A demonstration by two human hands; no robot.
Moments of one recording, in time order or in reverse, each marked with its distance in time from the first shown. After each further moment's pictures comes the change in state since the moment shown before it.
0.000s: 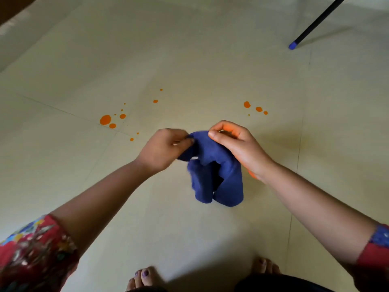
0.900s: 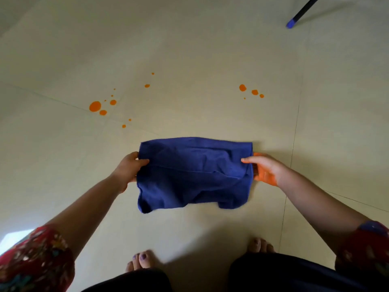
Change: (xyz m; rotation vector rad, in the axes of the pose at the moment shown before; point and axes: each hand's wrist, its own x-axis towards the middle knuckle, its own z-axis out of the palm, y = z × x) left_hand -0.037 -0.125 0.021 -0.373 0.081 -0.767; right_hand -0.028 0.131 -0.078 0.176 0.156 0.786
